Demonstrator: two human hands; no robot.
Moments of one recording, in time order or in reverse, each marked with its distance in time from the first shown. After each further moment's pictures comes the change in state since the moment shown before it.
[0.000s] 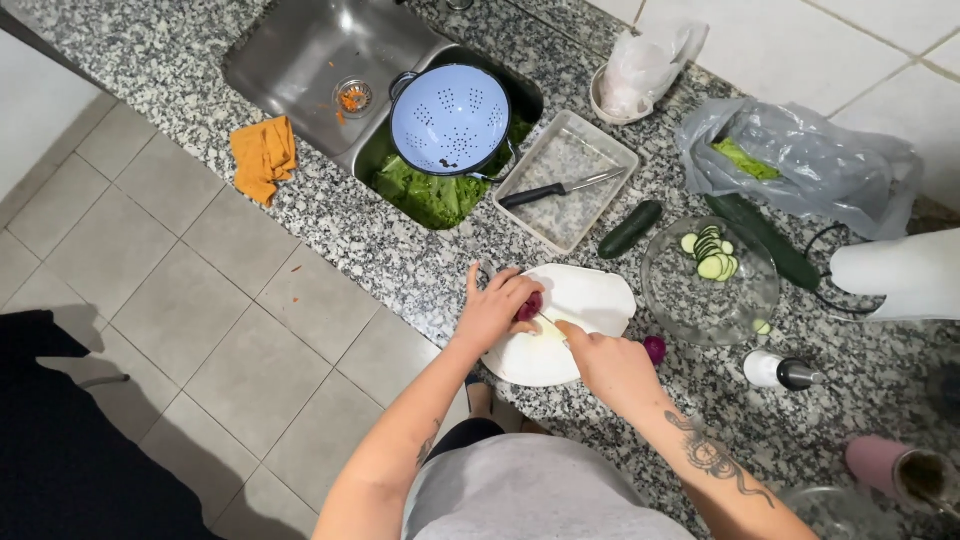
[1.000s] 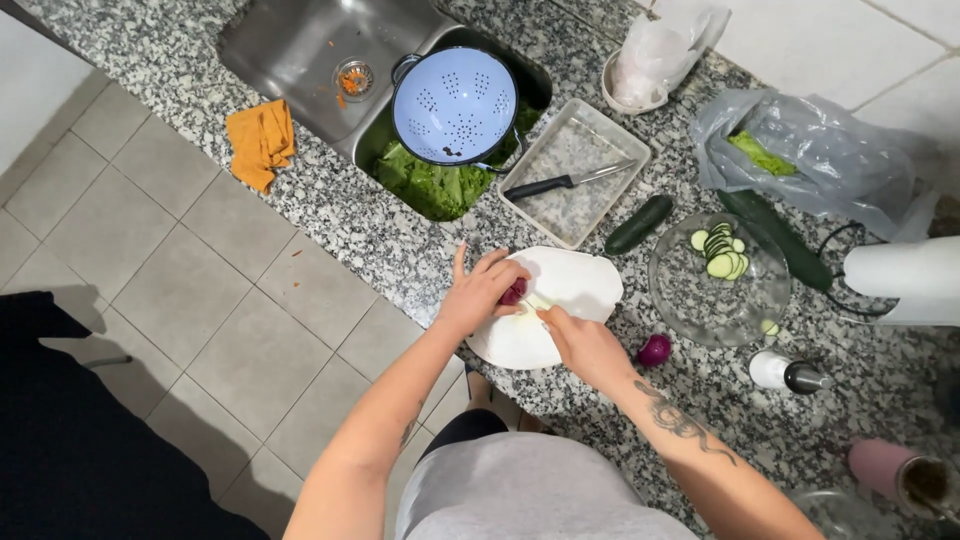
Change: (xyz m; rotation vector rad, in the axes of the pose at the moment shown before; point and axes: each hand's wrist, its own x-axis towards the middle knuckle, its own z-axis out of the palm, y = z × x) left_hand 0.006 -0.030 -0.016 0.000 -0.075 -0.021; right_hand 0.038 0.008 0.039 0.454 0.083 -0.124
